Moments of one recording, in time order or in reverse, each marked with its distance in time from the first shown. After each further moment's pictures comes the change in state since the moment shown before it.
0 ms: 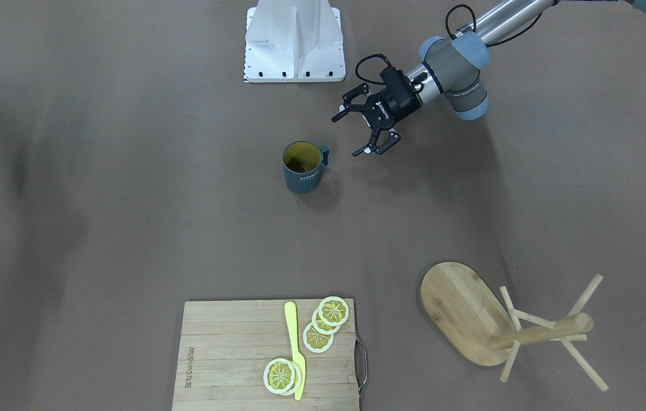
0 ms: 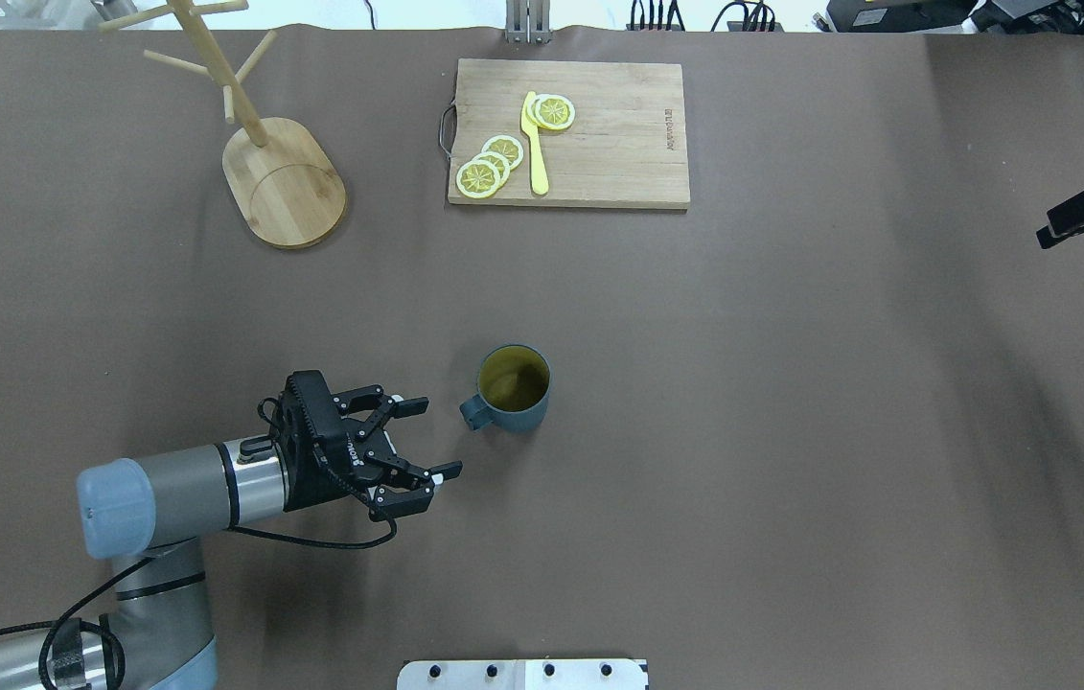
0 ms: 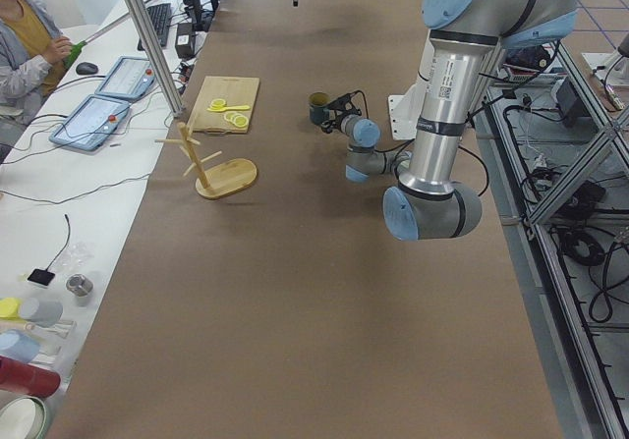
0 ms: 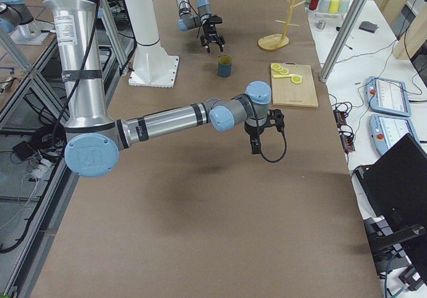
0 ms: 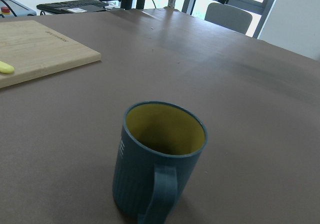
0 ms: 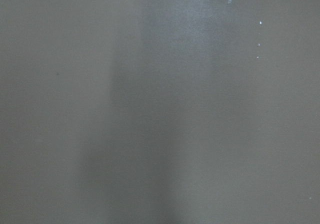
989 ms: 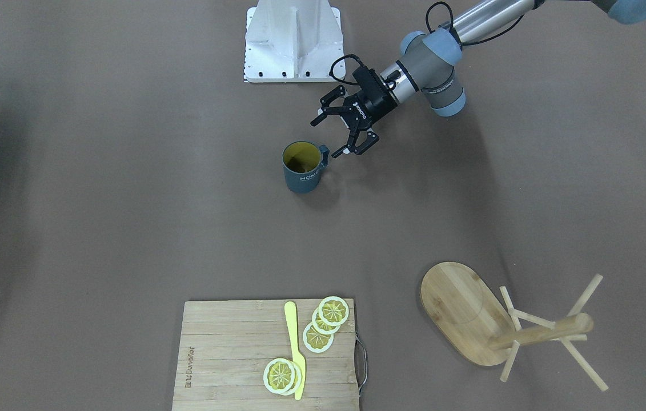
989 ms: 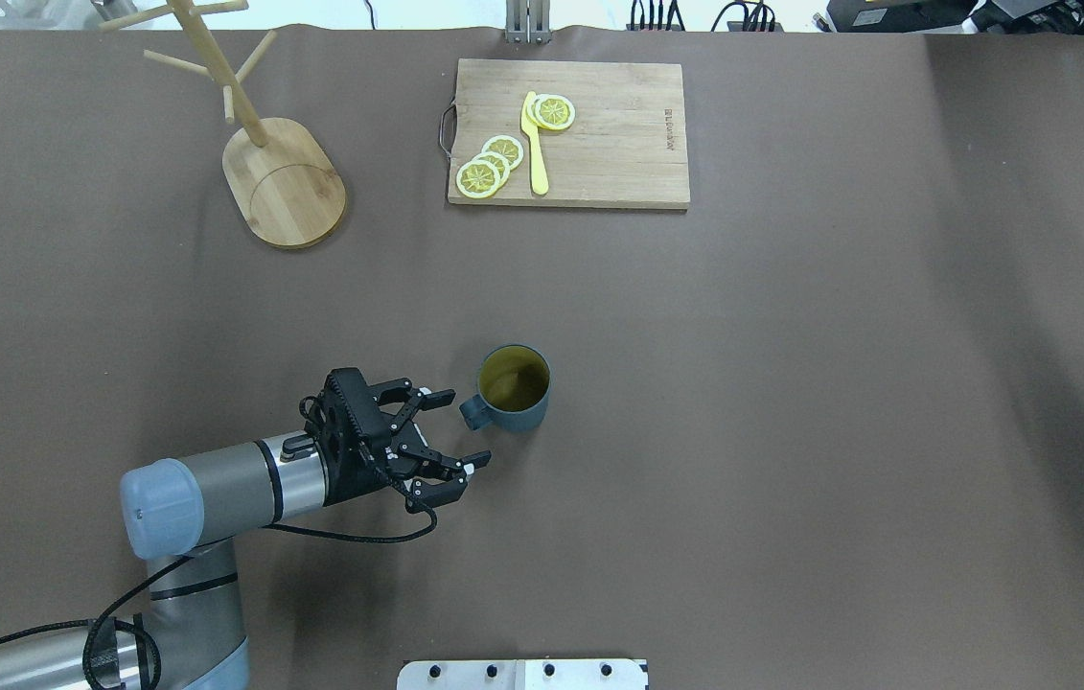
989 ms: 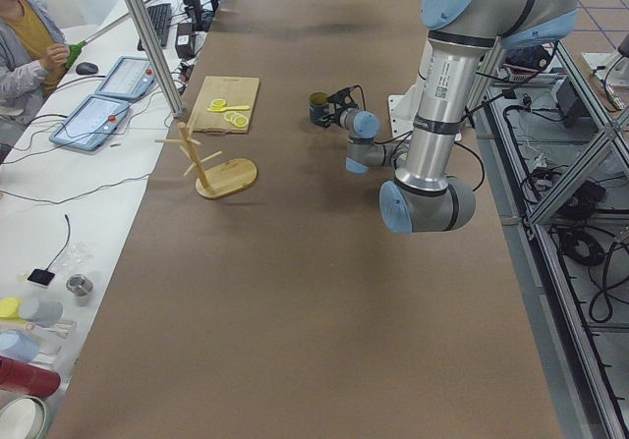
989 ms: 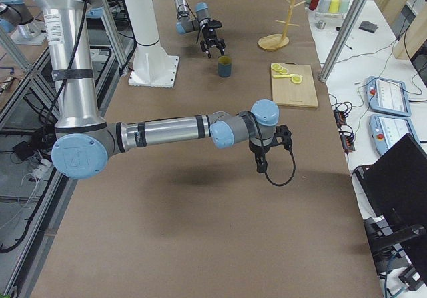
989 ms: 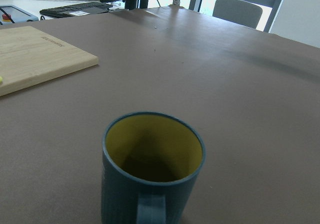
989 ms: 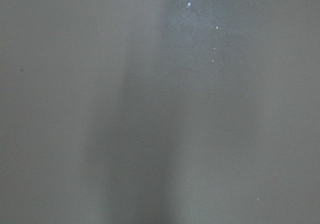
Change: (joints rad) left arm 0.010 -0.058 0.025 0.070 0.049 0.044; right arm 0.080 -0.005 -0.064 0.003 0.038 -0.130
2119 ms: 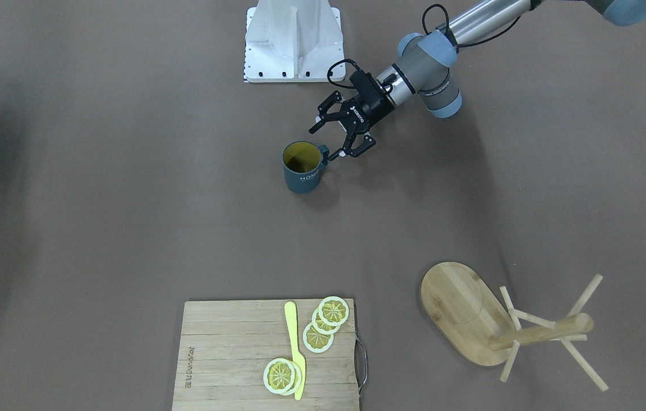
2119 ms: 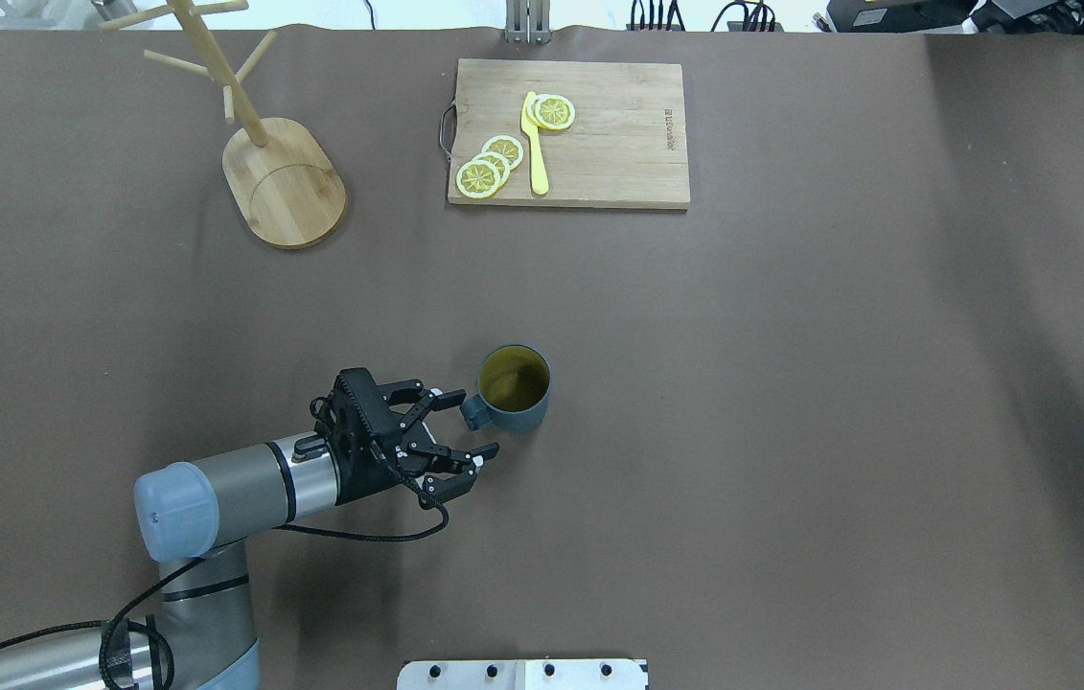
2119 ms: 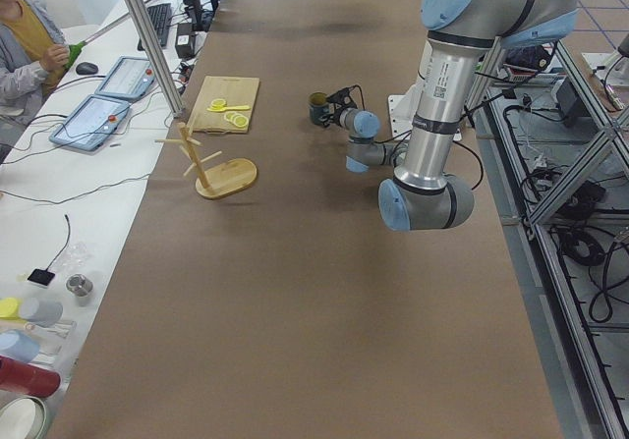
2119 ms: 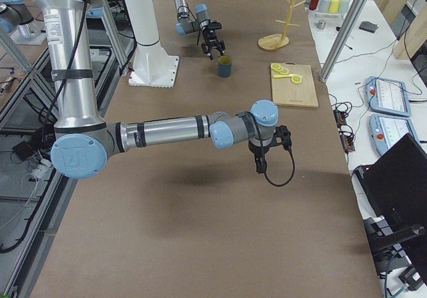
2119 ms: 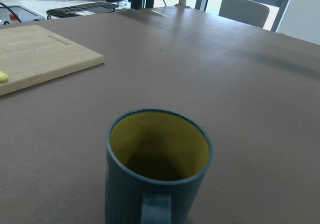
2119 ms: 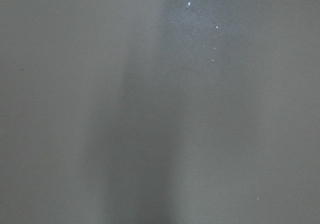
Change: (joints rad) left arm 0.008 -0.026 0.024 0.000 0.029 -0.006; right arm 0.001 -0.004 0.004 0.002 0.000 -0.001
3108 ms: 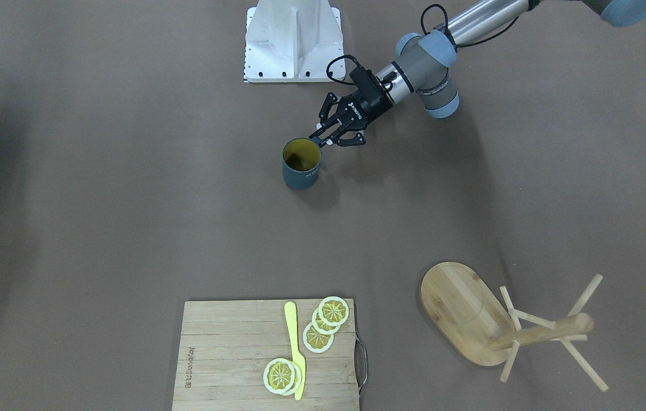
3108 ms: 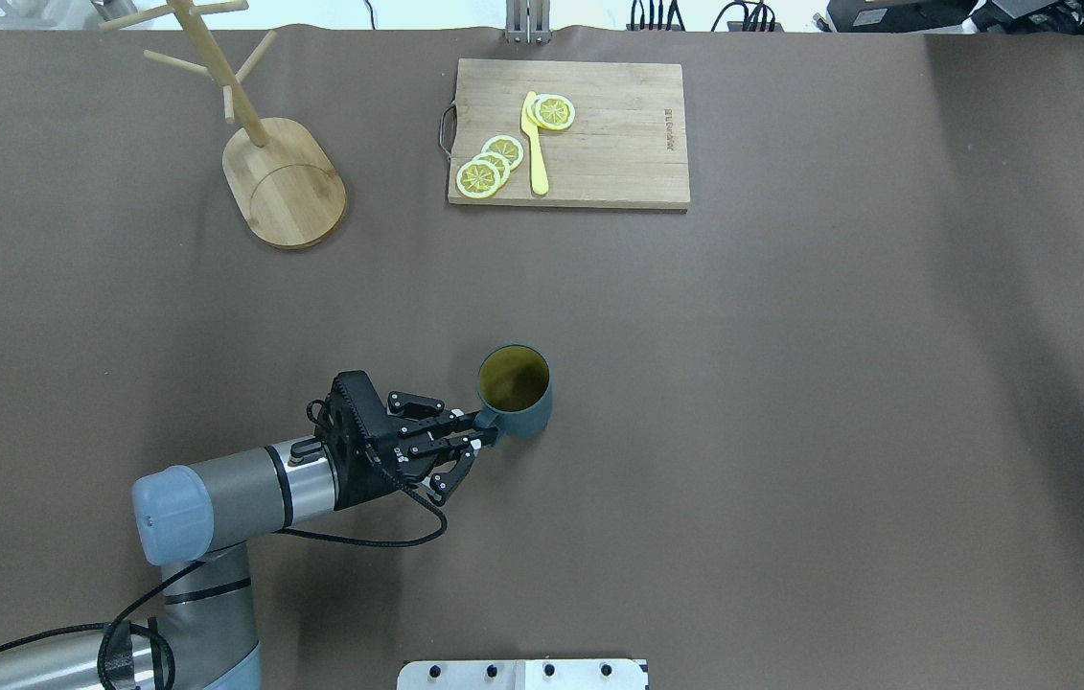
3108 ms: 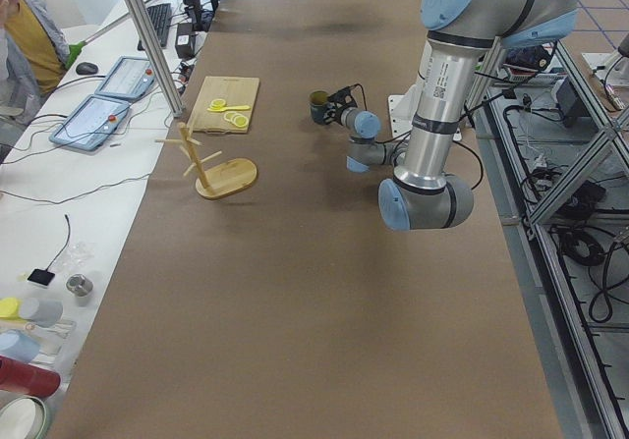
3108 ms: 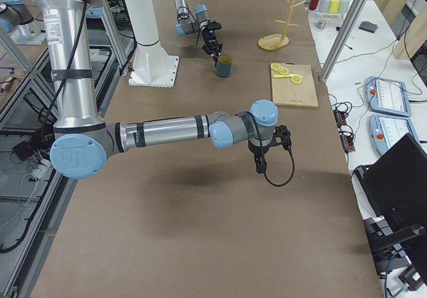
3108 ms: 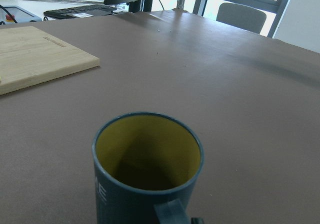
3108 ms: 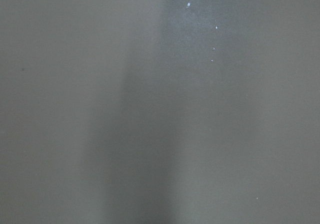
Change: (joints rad) left arm 0.006 0.000 -0.001 -0.053 -0.012 -0.044; right arm 0.001 -0.002 0.003 0.000 0.000 0.001
